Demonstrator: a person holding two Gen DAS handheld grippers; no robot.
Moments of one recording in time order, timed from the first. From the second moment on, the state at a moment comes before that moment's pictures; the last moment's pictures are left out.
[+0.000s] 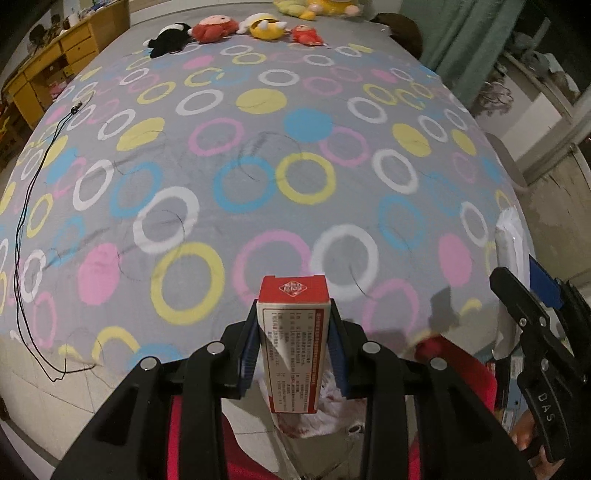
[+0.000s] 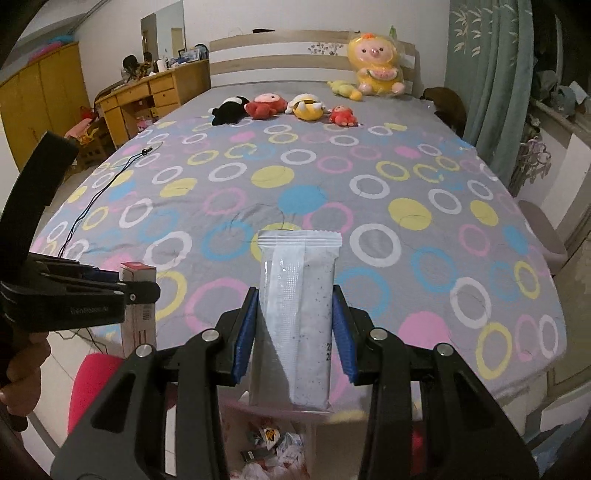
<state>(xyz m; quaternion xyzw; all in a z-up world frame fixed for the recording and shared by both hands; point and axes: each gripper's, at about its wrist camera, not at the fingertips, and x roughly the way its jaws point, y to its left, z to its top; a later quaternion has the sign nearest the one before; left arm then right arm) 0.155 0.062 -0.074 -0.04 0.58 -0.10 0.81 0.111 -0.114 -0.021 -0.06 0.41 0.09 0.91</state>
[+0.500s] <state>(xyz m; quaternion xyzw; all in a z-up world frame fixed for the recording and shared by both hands) 0.070 0.025 -0.114 -0.05 0.61 -0.12 0.78 0.016 -0.124 -0.042 -0.07 0.43 0.08 0.90</state>
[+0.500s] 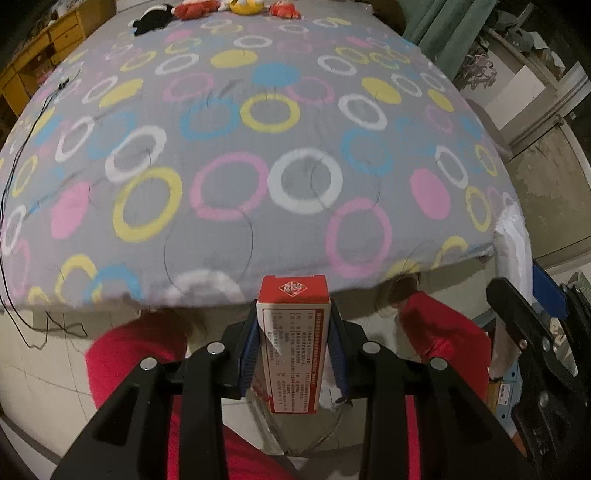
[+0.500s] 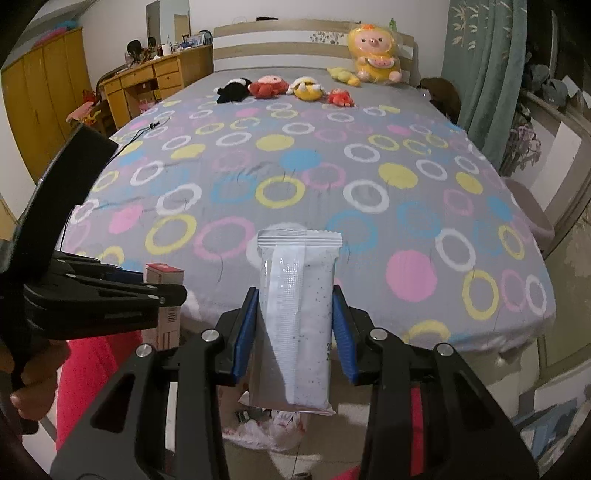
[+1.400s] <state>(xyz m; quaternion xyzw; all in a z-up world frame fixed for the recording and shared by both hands) 0.030 0.019 -0.249 -0.11 0.68 -0.07 0.72 -0.011 -0.129 -0.178 -0.06 0.55 0.08 0.83</state>
